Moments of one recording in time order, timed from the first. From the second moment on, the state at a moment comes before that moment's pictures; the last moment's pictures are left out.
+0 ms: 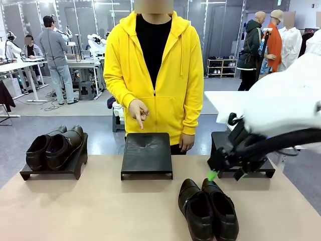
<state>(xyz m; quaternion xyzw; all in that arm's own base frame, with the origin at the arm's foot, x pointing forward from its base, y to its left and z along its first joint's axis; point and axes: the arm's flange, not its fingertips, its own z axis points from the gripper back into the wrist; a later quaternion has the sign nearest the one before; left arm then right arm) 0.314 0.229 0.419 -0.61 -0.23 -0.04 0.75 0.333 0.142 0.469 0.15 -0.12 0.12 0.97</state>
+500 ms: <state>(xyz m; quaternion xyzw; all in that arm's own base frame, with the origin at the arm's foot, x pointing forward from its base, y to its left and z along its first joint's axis) 0.314 0.229 0.419 -0.61 -0.23 -0.04 0.75 0.345 0.190 0.403 0.09 -0.10 0.12 0.98</state>
